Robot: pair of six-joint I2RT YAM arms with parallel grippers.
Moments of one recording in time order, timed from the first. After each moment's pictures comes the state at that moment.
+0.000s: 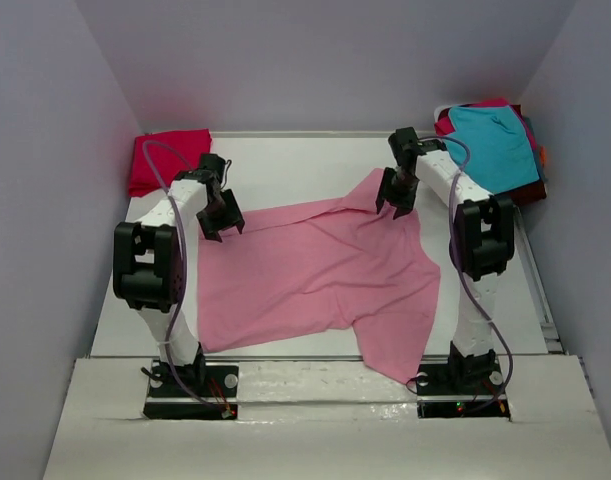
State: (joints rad) left arm -0.13 1.80 1.33 -0.80 0.00 -0.52; right arm 0.24 2.10 1.82 -1.02 -0.01 0.55
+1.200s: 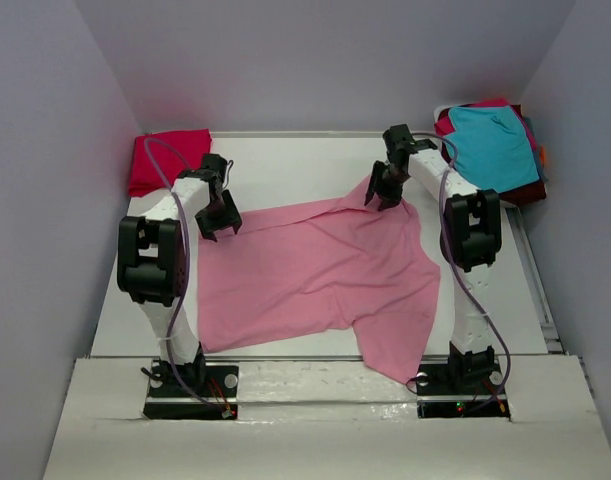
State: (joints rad) left arm -0.13 1.86 1.36 -0.80 -0.10 -0.53; right arm 0.24 2.25 1.95 -0.90 -0.16 0.54
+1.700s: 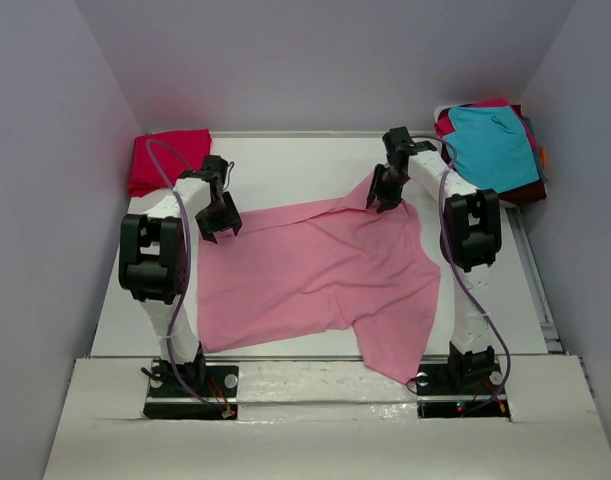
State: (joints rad) left arm -0.13 1.88 1.36 -0.79 -0.10 -0.53; right arm 0.24 2.25 1.92 -0.90 -0.15 0.54
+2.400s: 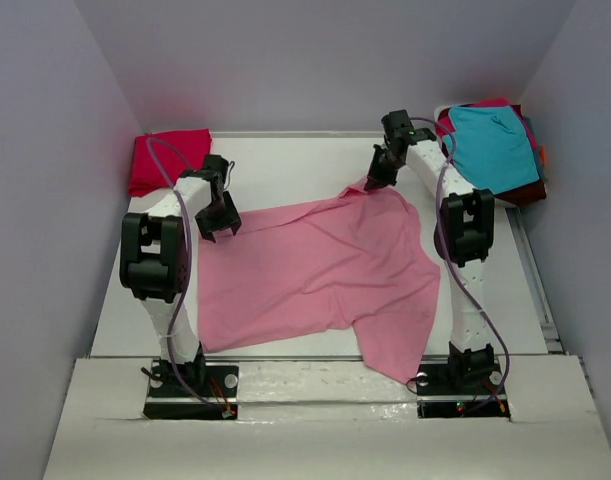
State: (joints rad) left arm -0.13 1.89 1.38 -0.80 -0.13 -0.52; right arm 0.24 2.34 2.15 -0.91 -0.19 0.55
